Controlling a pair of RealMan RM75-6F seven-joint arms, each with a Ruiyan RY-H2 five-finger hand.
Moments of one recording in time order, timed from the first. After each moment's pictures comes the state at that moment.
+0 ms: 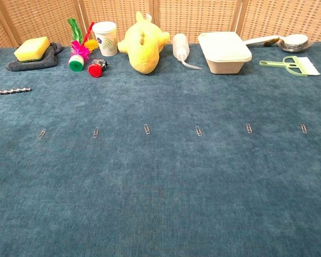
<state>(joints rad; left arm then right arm) -0.10 -1.12 -0.02 -1.89 1.50 1.47 0.40 0.08 -1.30 0.04 -1.61 -1.56 1.48 -0.15</state>
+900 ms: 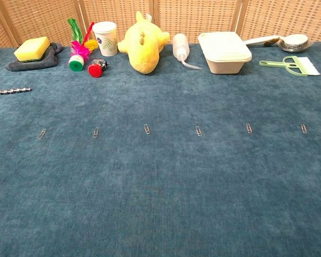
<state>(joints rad) -0.41 -1.09 -0.18 -1.84 1.16 1.11 0.56 0.04 -1.30 0.03 -1.58 -1.55 1.54 -0.09</state>
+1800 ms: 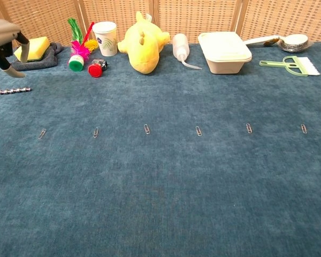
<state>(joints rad) -0.75 -1.50 -0.24 -1.02 1.03 0.85 0.51 0.07 -1.33 0.06 -1.58 -1.49 1.47 -0.14</state>
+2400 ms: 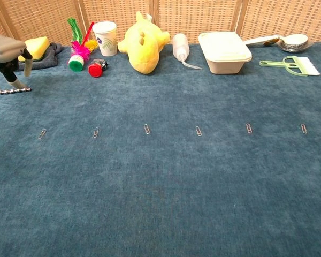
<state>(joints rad) -0.80 -1.68 -0.24 -0.71 0.98 0.75 0.43 0.07 -1.35 0.06 -1.56 -1.48 1.49 -0.14</state>
